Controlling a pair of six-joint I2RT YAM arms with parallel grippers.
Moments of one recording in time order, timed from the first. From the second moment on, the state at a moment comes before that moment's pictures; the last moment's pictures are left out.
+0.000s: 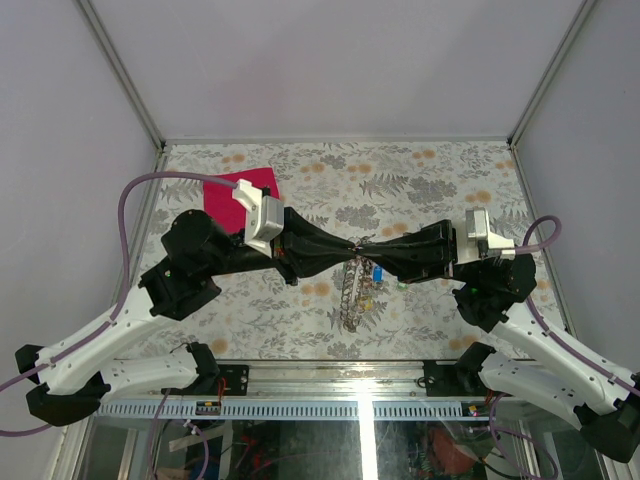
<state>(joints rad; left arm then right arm) -0.99 0.97 1.20 0.03 0.52 -0.11 0.78 0.83 0.75 0.88 -0.70 0.37</state>
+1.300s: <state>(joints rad) -0.99 1.15 1.54 -0.63 0.38 0.05 0.78 0.70 1.07 -0.14 -0.61 -0.10</state>
